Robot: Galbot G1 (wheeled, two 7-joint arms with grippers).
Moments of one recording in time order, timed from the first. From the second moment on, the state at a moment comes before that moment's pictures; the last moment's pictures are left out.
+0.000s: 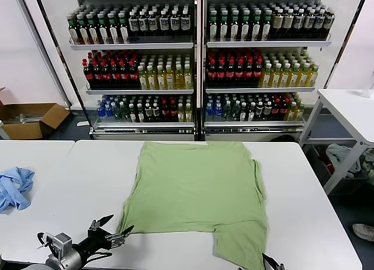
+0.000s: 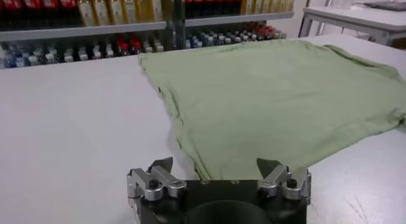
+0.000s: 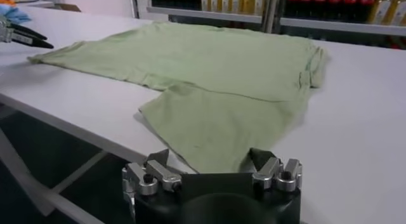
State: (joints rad) left arm 1.67 -0.83 -0.63 -2.05 -0.61 0.38 0.21; right arm -2.03 1.19 0.65 2.18 0.18 -0.15 -0.30
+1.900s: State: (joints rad) left arm 1.71 -0.87 -0.62 -2.08 -0.47 0.38 0.18; right arm -2.08 1.19 0.68 2.23 0.26 -0.13 -0.32
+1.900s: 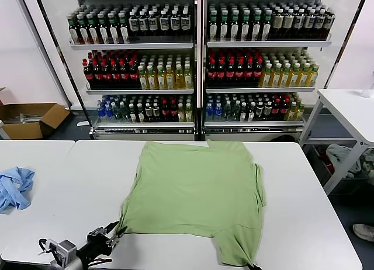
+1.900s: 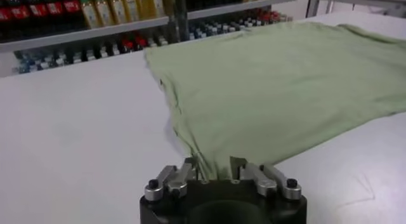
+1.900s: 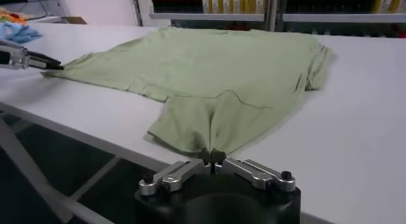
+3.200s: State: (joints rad) left arm 1.79 -0.91 -0.62 -2.12 -0.42 0.39 0.20; right arm -2.16 1.18 0.76 2.28 0.33 -0.09 -0.35
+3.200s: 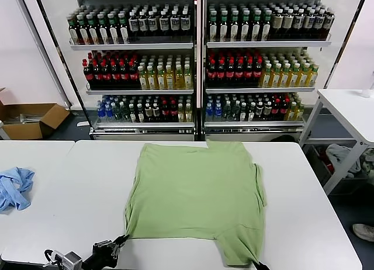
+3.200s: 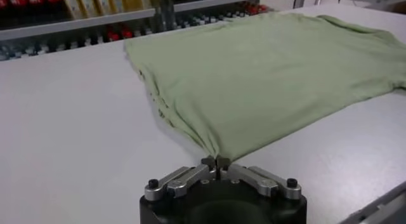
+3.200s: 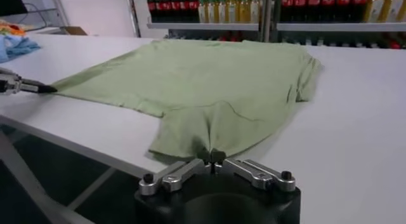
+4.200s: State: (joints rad) left arm 1.65 -0.91 -0.68 -2.16 -0.54 0.41 0.22; right arm -1.85 1.13 0.71 2.24 0.67 -0.08 -0.30
